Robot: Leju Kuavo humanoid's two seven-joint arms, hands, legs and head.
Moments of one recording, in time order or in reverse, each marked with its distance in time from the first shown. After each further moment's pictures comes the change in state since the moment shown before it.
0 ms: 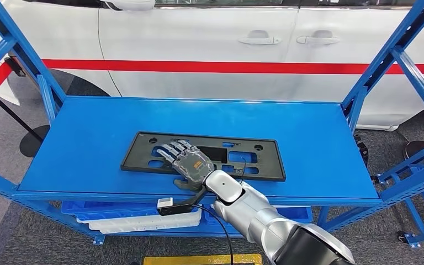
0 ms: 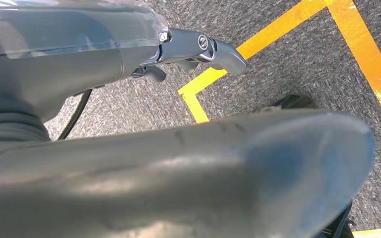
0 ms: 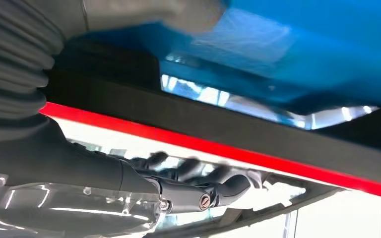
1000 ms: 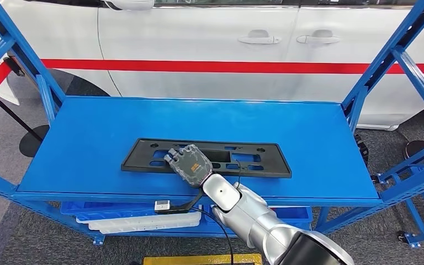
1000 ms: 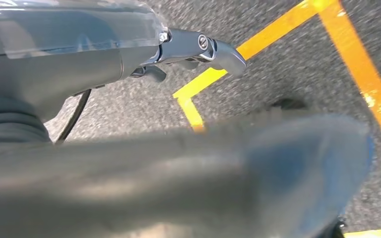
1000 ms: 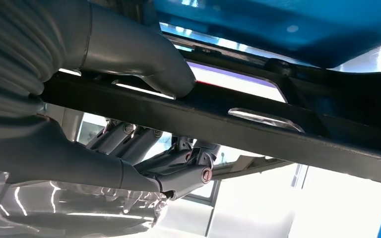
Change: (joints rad) left arm -0.001 0.000 0.004 0.000 -0.011 0.024 -0.033; right arm 0.055 -0.008 -0.056 -0.110 0.268 -0.101 0.139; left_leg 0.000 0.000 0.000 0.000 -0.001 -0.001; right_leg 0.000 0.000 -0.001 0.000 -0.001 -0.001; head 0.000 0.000
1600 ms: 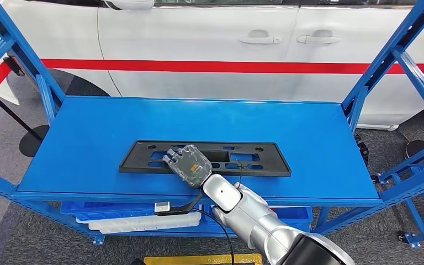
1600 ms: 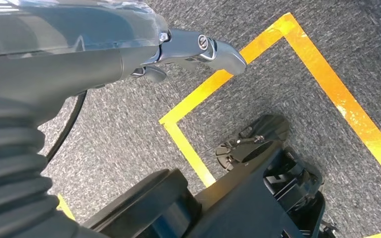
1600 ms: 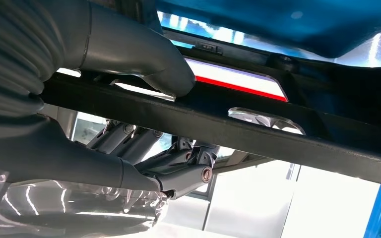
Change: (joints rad) left arm -0.008 0.004 -0.063 0.000 -0.061 0.034 -0.084; right arm 0.017 -0.009 -0.019 -0.046 0.036 0.001 -0.017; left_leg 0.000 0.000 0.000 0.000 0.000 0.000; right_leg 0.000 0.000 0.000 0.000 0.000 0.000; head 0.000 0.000
